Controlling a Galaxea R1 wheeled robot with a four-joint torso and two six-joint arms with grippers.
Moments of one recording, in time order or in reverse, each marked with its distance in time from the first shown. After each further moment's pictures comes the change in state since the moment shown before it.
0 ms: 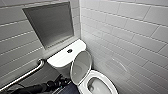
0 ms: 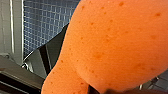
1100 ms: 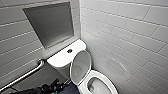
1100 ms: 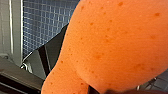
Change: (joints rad) left arm 0.047 -0.074 0.010 0.072 0.074 0.003; right arm -0.001 -0.006 0.000 0.000 0.000 0.003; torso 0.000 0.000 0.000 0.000
